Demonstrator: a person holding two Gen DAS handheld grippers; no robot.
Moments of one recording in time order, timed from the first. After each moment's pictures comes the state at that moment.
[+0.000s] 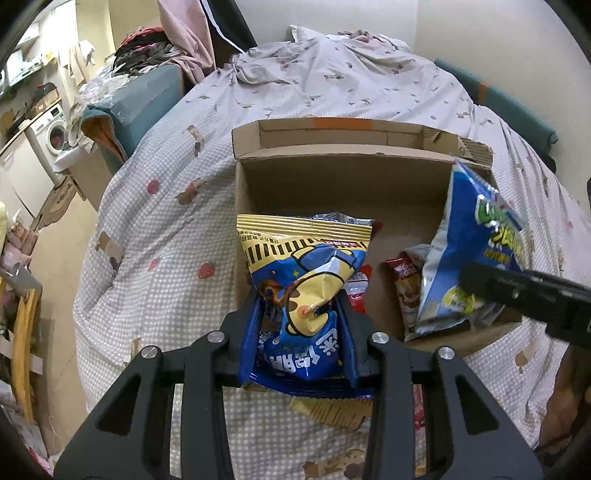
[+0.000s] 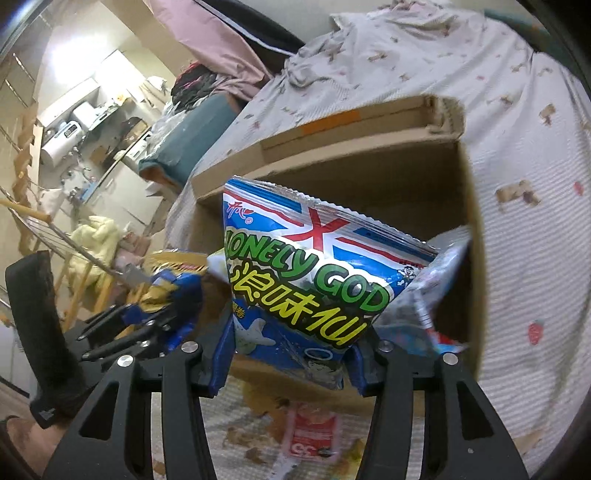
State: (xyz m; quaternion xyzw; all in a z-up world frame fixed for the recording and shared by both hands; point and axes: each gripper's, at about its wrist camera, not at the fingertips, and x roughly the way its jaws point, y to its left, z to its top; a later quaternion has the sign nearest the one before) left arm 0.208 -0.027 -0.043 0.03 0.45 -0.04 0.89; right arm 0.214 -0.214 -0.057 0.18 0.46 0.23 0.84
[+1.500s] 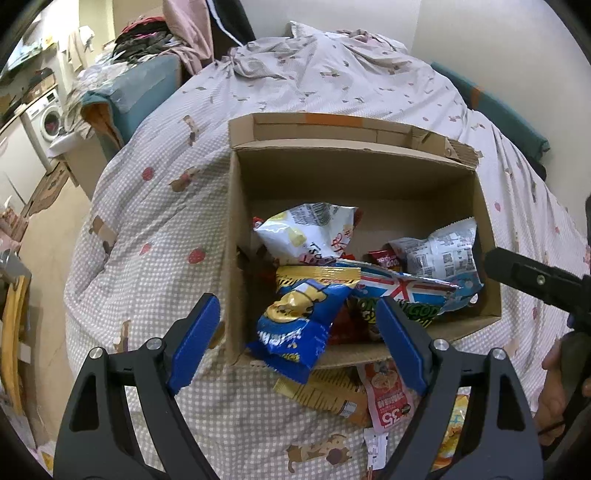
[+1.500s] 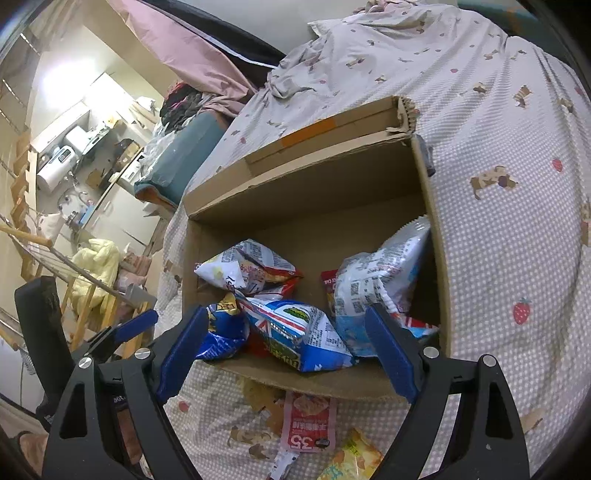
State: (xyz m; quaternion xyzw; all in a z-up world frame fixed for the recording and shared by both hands) left arm 0.192 -0.024 -0.034 0.00 0.46 -0.05 0.89; right arm 0.202 -0.243 -0.052 0.22 0.44 0.21 0.84
